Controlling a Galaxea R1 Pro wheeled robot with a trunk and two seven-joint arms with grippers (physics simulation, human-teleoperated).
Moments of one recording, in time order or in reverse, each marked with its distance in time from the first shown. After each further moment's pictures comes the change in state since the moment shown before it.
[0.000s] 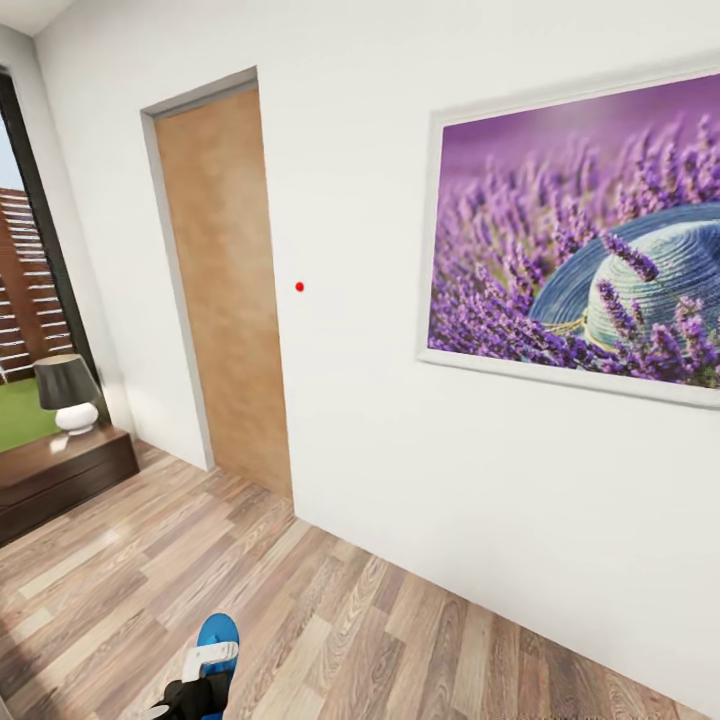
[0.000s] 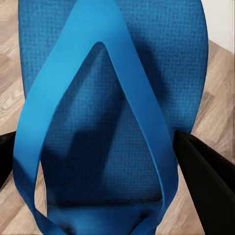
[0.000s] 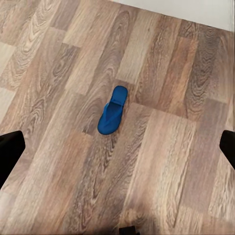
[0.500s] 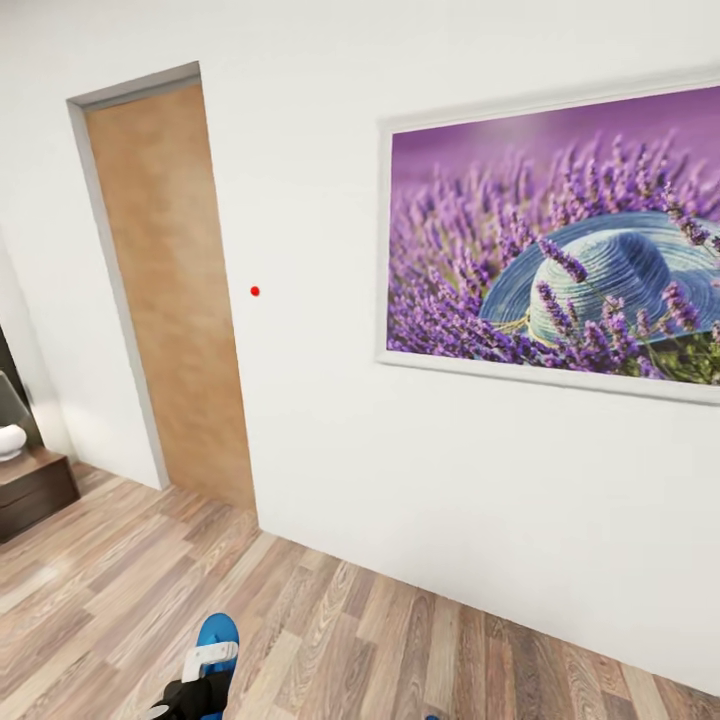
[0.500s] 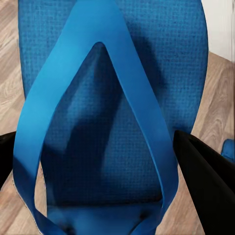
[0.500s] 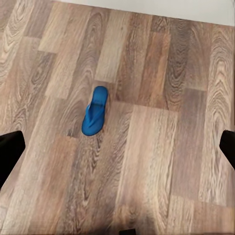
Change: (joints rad) left arm 0.000 0.001 0.000 0.000 0.000 0.000 0.000; right arm 0.000 0.000 0.000 0.000 0.000 0.000 0.000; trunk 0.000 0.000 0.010
